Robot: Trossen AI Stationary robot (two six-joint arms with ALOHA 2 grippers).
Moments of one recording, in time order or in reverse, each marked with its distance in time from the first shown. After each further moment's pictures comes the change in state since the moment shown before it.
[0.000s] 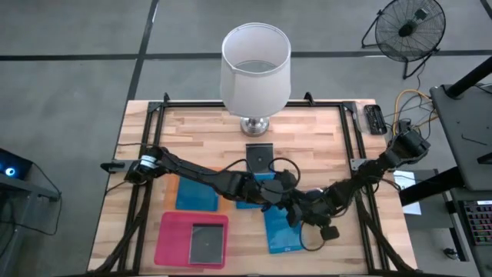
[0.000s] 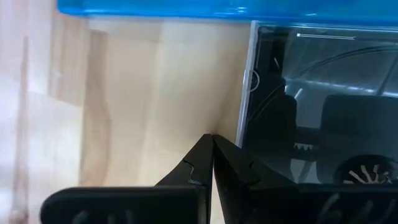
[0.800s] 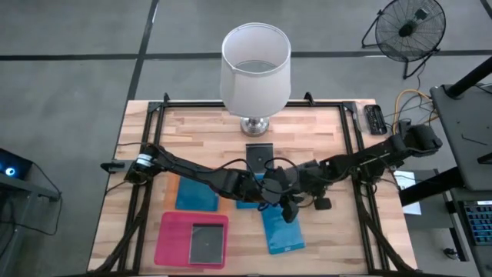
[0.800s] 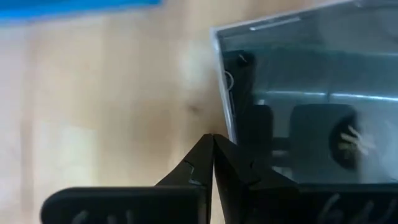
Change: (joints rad) left arm -0.003 -0.039 0.000 -0.184 -0.072 -0.041; right arm -0.374 -0.211 -0.129 -0.051 0.063 -0.276
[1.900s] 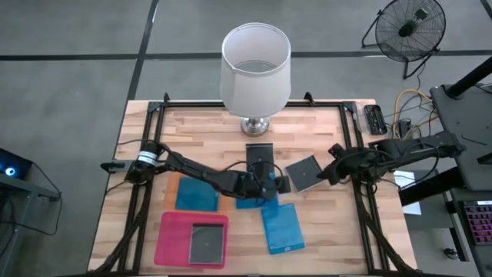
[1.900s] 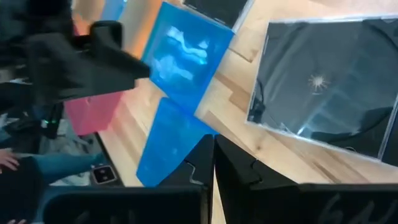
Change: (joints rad) left arm 0.060 -0.001 -0.376 0.238 -0.160 -0.846; right arm 0.044 -0.772 0.013 -0.188 0.178 1.136
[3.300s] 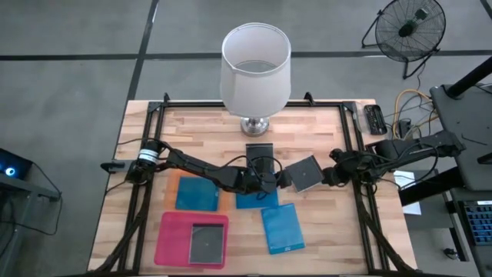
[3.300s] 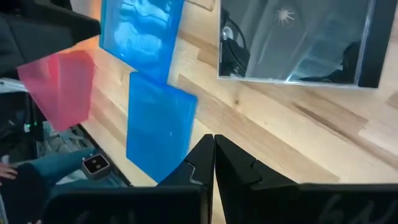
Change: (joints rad) left arm 0.038 0.000 -0.017 0.077 0.029 -0.005; right arm 0.007 0.038 0.001 -0.110 -0.105 0.206
